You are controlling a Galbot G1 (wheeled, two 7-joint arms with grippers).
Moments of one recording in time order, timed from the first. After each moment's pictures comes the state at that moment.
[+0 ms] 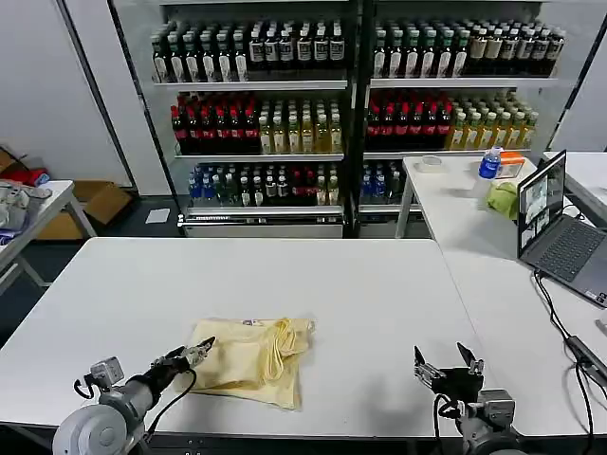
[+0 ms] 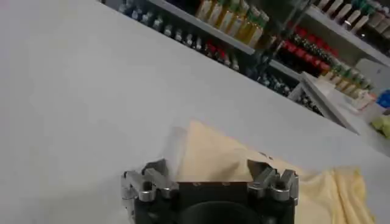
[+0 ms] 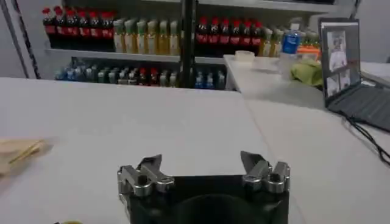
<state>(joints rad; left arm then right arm) 1.38 -1.06 -0.59 -1.92 -1.05 0.58 -0.13 -1.59 1.13 0.53 2.25 0.41 -0.50 0.27</state>
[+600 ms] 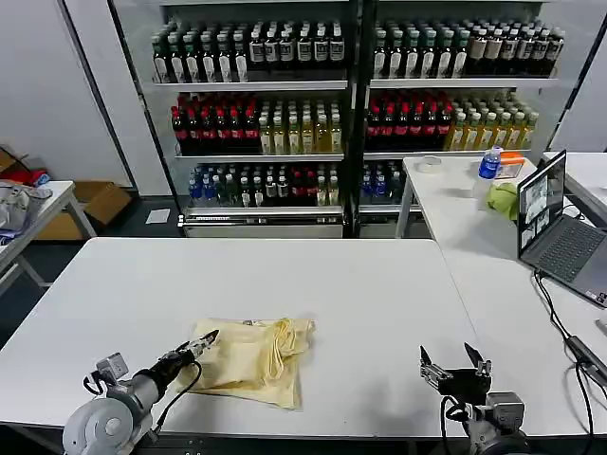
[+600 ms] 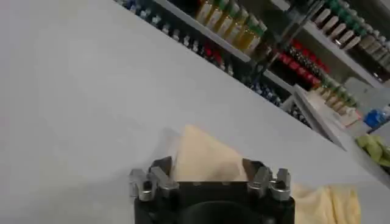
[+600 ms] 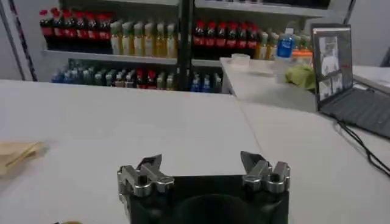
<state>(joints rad) 1.33 -1.09 -0.58 -1.86 -1.12 0.58 -0.11 -1.62 1.13 0.56 2.27 0.41 -0.50 0.27</state>
